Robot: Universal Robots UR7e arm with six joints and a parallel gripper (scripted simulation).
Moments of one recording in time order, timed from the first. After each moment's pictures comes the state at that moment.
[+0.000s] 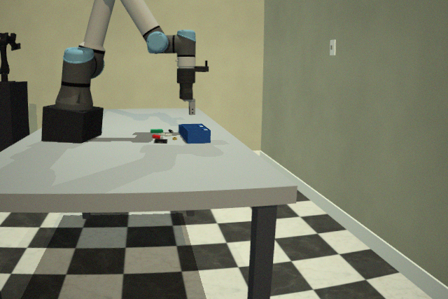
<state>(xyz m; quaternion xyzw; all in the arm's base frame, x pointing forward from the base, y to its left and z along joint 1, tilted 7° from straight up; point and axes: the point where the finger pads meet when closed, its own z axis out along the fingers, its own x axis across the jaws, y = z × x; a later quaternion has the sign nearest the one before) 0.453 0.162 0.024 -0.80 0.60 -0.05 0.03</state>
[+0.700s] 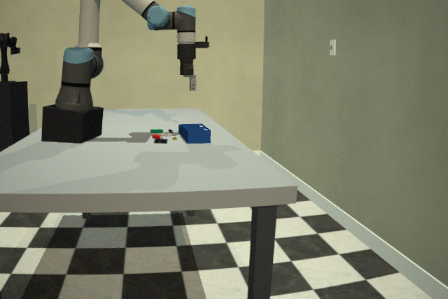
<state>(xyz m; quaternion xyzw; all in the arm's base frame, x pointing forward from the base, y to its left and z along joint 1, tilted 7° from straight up) 0.444 0.164 0.123 -0.80 0.60 -0.06 0.04</state>
